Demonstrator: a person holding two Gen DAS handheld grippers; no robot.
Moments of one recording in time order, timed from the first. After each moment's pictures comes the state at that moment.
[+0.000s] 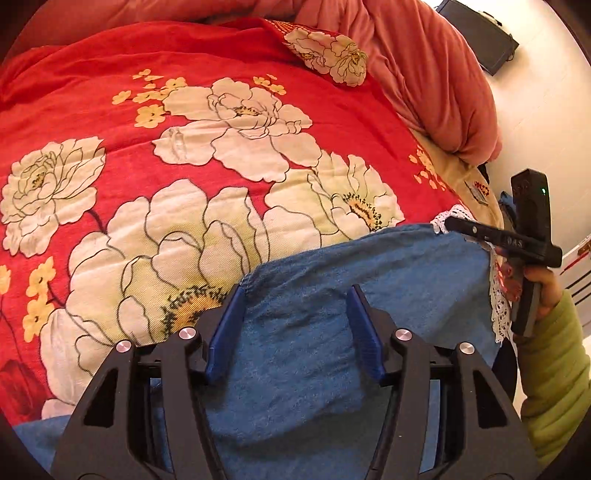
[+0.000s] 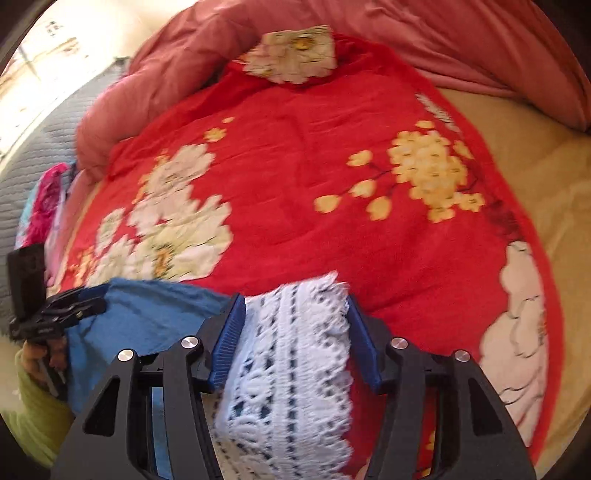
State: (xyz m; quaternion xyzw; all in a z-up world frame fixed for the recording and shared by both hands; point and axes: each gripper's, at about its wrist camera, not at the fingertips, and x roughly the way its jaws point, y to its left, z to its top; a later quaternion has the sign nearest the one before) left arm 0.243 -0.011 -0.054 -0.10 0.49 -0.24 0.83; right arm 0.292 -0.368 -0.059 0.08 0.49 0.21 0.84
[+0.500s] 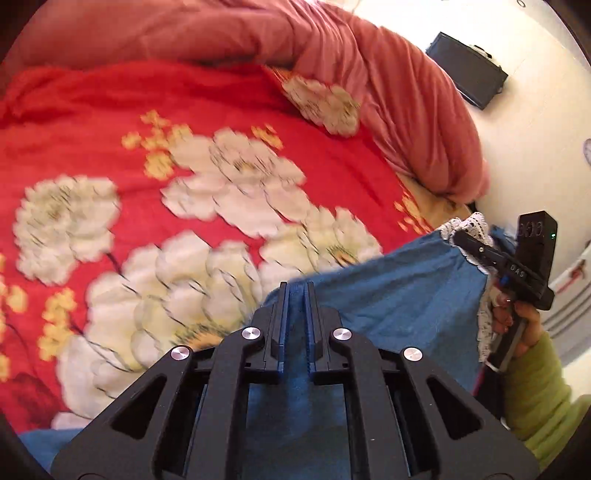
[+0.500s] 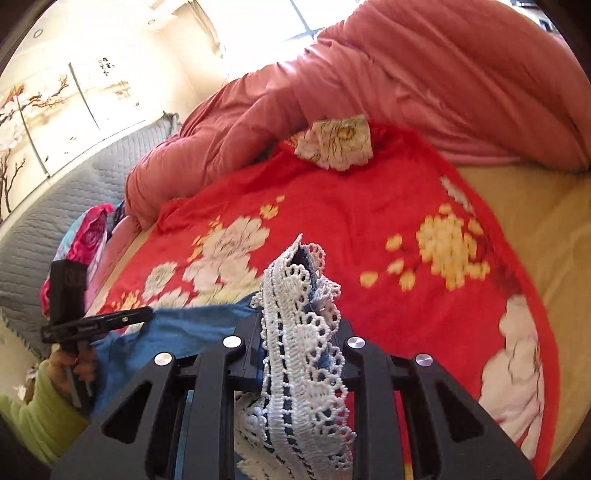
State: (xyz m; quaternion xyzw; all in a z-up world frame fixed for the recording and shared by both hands) left arm 0.241 0.004 -0.026 -0.13 0.42 -0.22 0.87; right arm 0.269 -0.376 -0.018 0.12 0.34 0.25 0.90
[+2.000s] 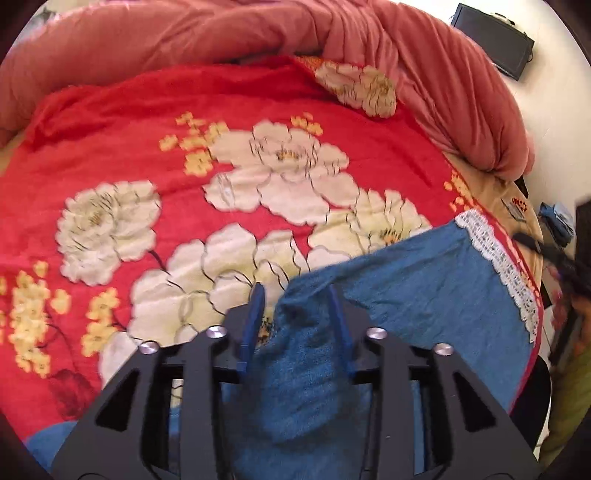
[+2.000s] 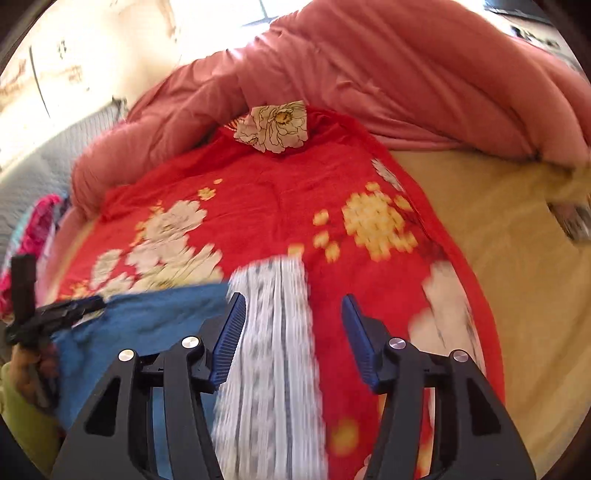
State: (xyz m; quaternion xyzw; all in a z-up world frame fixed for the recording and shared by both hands) left arm 0.239 -0.001 -0.027 -0.05 0.45 -0.15 0.88; right arm 0.236 -0.402 -0.022 0.10 0.39 0.14 0.91
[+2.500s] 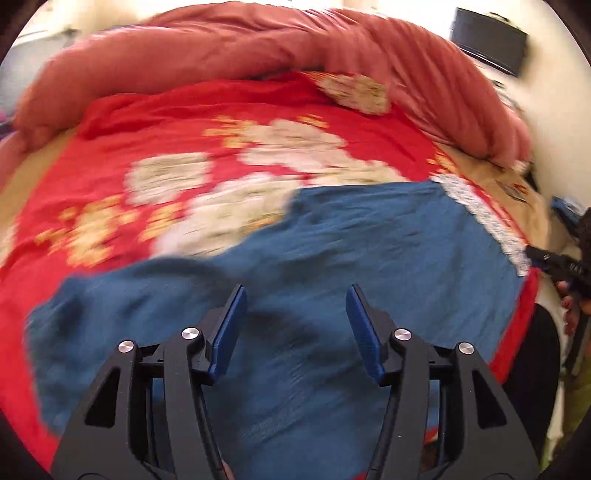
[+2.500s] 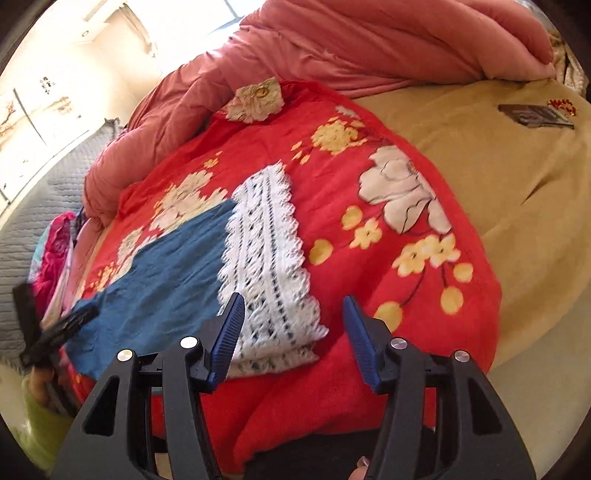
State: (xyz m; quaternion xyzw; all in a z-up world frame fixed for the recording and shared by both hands) left arm 0.117 0.011 -0.018 -0.02 0.41 -0.08 0.91; right arm 0.150 -0.427 -0.045 0.17 0.41 0.13 0.89
